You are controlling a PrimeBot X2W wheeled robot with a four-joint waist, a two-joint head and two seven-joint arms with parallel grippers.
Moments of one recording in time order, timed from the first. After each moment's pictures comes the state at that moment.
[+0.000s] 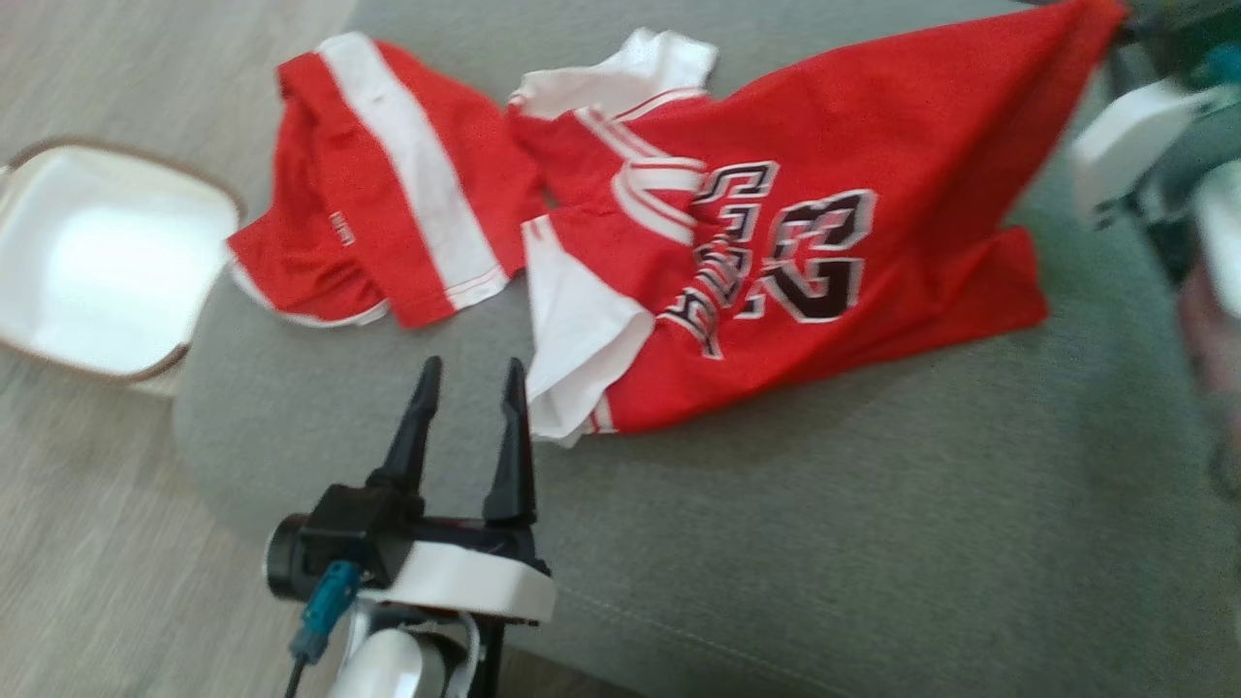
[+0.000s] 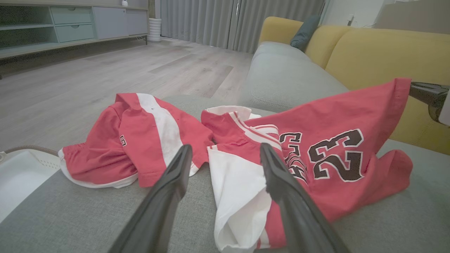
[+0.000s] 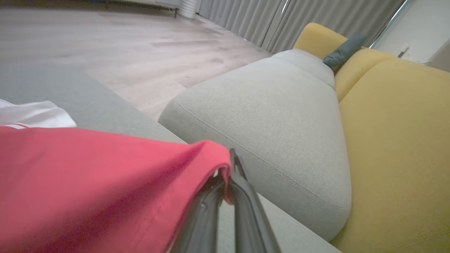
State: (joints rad) left arm -0.03 0.05 -0.43 -0.03 -0.26 0.22 -0.25; right arm -0.97 -0.30 0.18 0.98 -0.16 0.12 -0.09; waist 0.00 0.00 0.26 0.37
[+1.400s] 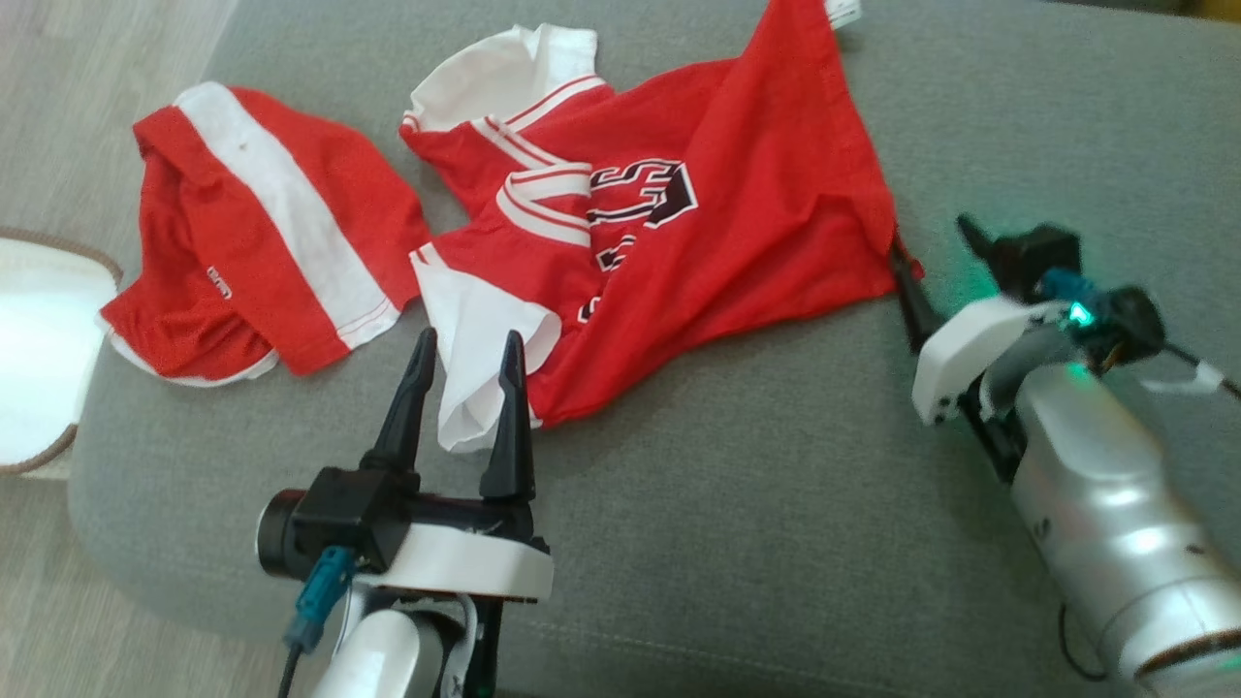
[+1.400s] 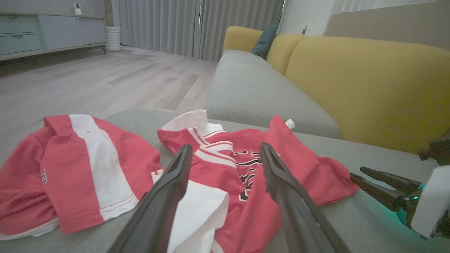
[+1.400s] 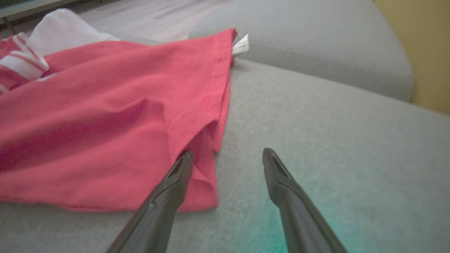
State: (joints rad) left arm -0.06 0.05 -0.43 -0.05 -0.24 0.23 -0.25; right arm -0.77 -0.15 0.30 1.14 0.11 0.12 -0.25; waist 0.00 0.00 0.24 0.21
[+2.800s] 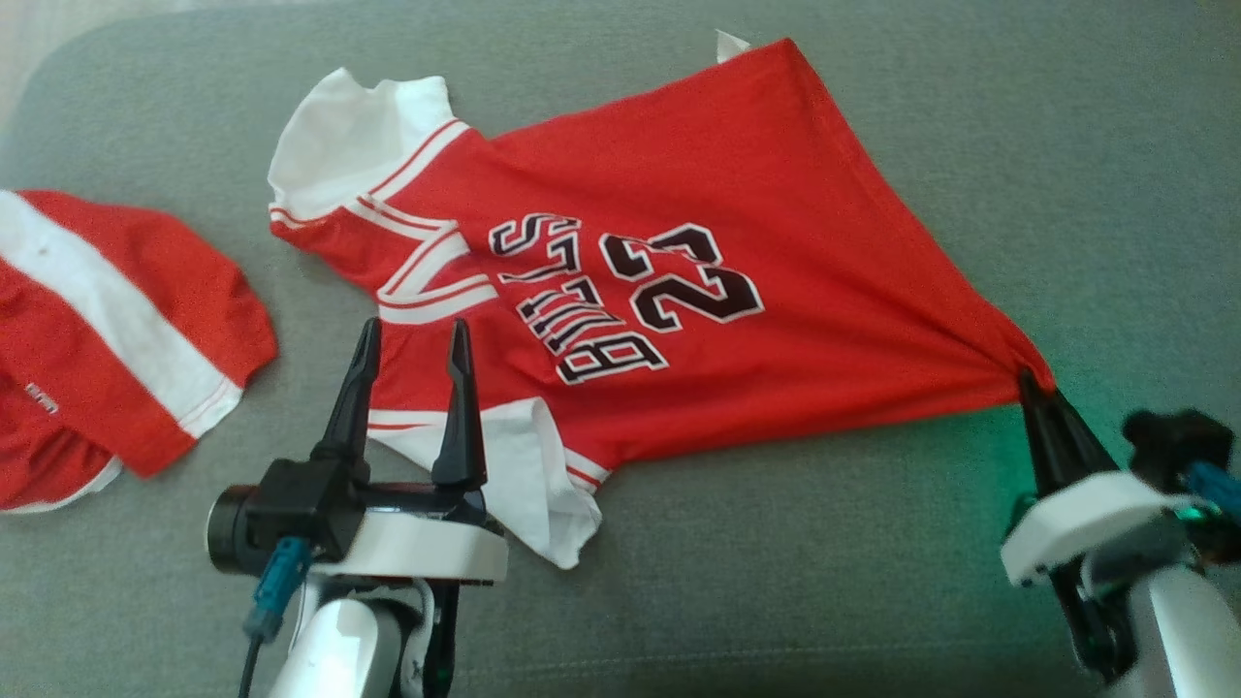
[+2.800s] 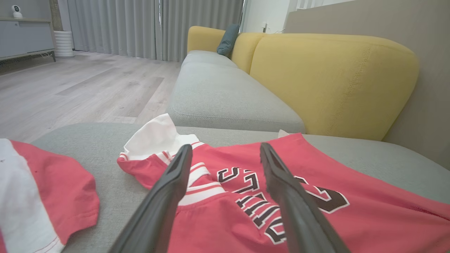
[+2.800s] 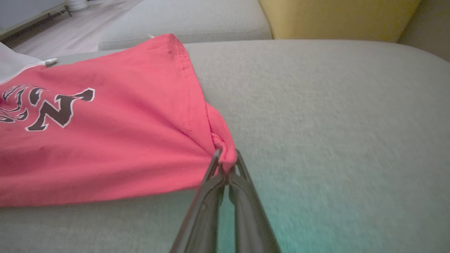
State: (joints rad) left arm -0.06 0.05 -0.34 -0.04 -0.19 0.19 -0.25; right arm -0.10 -0.16 -0.01 0.27 0.18 0.12 0.02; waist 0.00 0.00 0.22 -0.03
